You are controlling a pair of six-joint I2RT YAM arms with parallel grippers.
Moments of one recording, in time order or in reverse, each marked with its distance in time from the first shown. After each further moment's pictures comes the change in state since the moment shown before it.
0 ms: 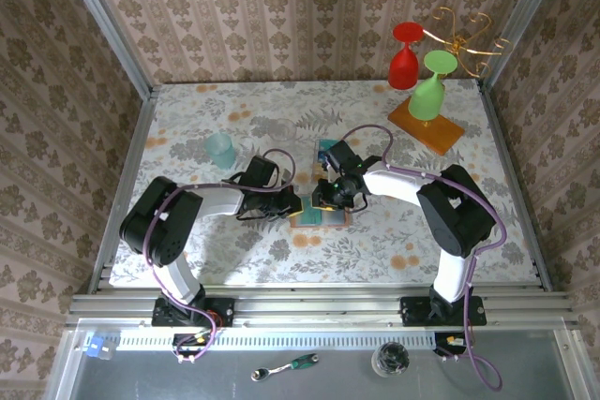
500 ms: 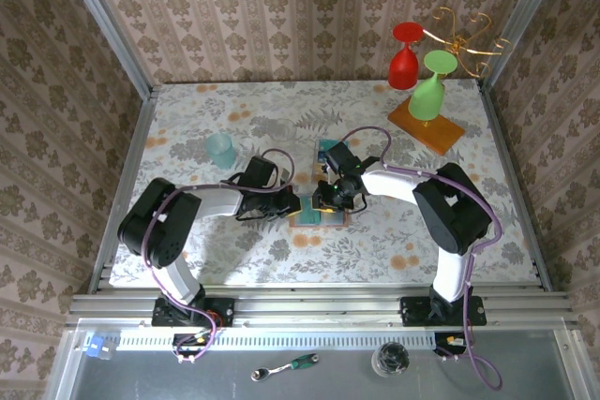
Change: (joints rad) left arm 0.003 -0.019 -0.010 0.005 -0.028 0.003; right arm 0.000 0.028 0.000 0.005 -0.001 -0.003
